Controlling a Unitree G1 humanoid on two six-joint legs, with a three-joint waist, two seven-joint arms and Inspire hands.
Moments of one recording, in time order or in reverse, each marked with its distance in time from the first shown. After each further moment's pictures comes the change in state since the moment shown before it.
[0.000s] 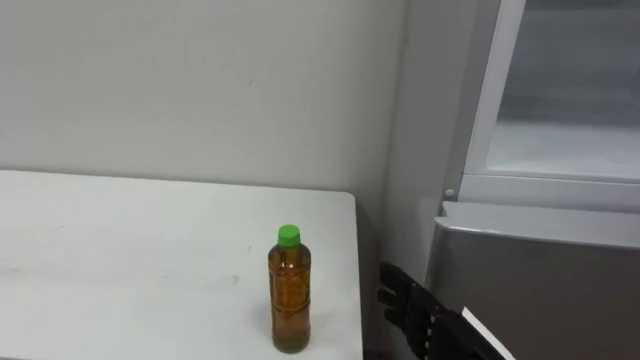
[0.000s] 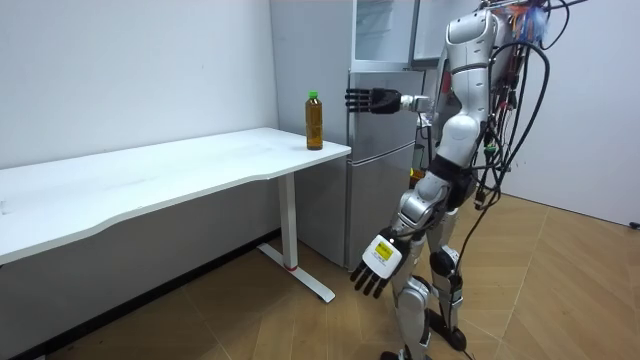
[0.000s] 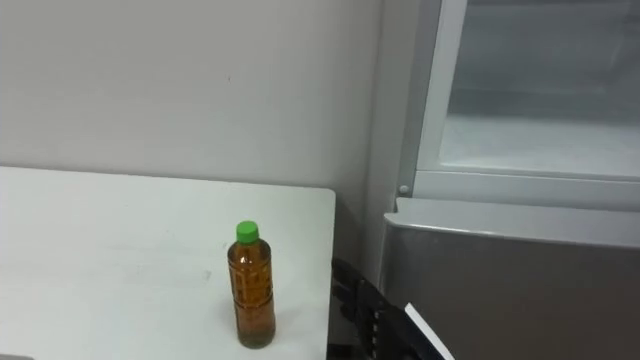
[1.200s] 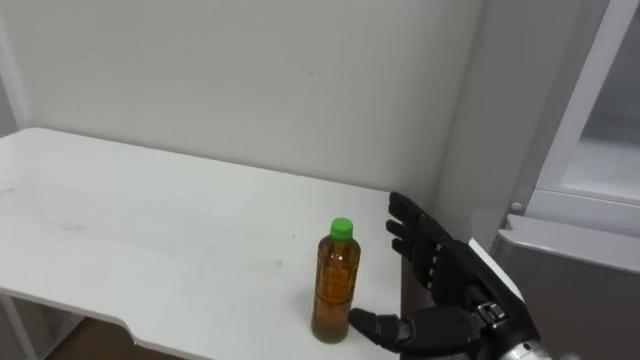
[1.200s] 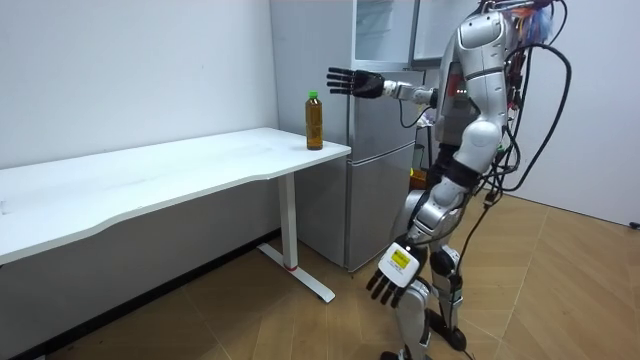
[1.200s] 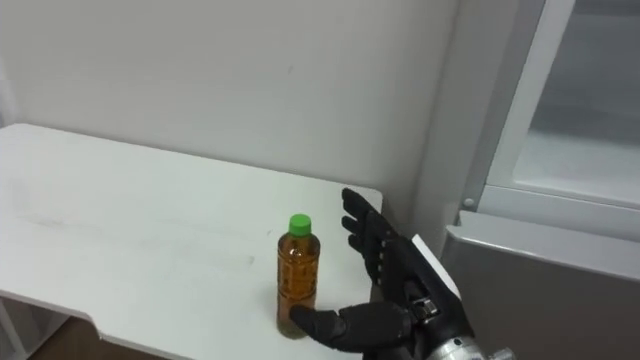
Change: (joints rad) left arm 0.055 0.012 -0.041 -0.168 0.143 0.071 -0.003; right arm -0.197 -0.073 0.040 0.114 0.087 0.000 -0.198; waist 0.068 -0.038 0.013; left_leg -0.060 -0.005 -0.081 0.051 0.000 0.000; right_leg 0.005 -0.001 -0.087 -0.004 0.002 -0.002
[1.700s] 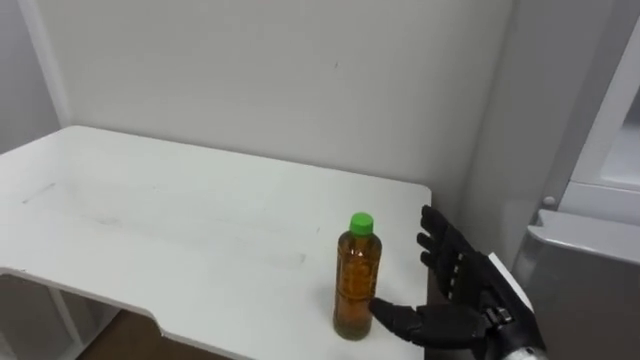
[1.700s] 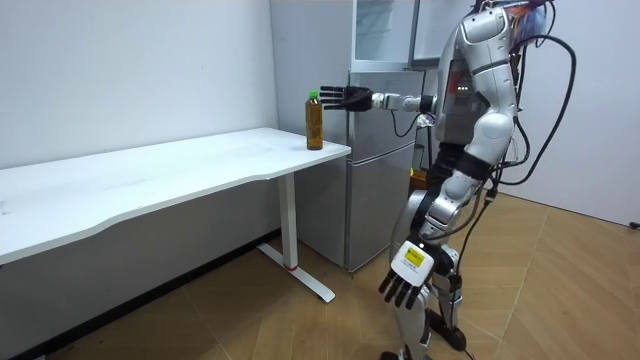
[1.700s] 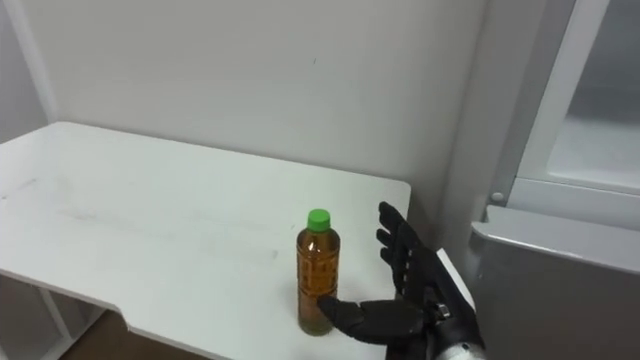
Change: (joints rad) left arm 0.004 -0.026 -0.027 0.019 0.000 0.021 -0.002; right arm -0.044 0.001 0.032 0.136 0.027 -0.010 -0.153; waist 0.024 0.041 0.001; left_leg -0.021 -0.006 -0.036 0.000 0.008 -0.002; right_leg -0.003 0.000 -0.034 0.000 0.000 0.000
